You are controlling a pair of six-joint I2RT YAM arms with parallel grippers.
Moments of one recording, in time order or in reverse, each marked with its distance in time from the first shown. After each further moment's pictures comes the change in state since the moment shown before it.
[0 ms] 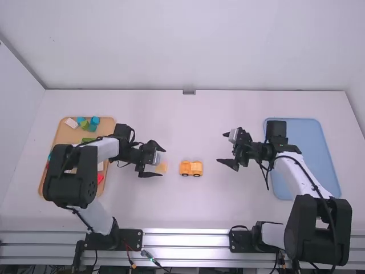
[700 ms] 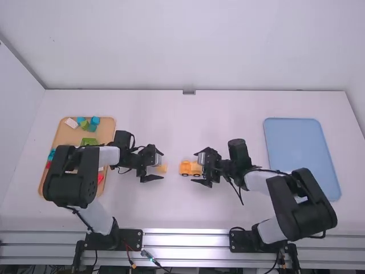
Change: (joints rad) left arm 0.001 0.003 -0.126 0.237 -0.043 -0.259; right arm 0.357 0.203 -0.315 0.823 0.161 0.348
